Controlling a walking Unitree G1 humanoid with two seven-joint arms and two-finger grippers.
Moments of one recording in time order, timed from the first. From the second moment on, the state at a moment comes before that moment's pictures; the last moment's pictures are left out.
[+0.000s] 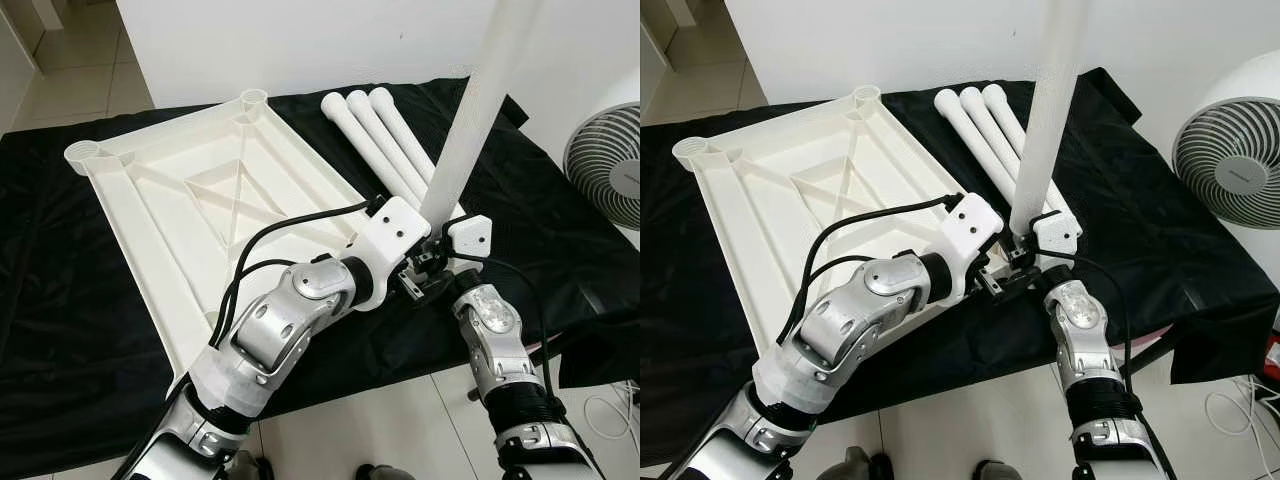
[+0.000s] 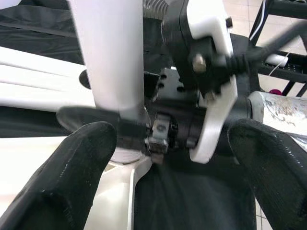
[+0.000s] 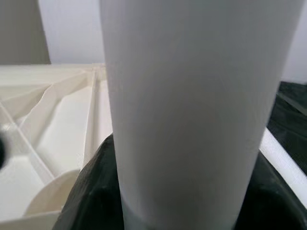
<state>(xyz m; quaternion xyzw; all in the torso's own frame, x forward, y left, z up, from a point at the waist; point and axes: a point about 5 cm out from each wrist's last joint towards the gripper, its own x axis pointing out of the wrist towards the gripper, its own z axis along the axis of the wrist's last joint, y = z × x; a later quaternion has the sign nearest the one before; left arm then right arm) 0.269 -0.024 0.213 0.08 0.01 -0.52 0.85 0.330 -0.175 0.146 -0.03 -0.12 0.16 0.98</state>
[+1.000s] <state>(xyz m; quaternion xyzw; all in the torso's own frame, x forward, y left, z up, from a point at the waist) 0.267 -0.024 0.215 0.08 0.01 -0.52 0.85 0.335 -0.179 0.138 0.03 -0.09 0.13 0.99</state>
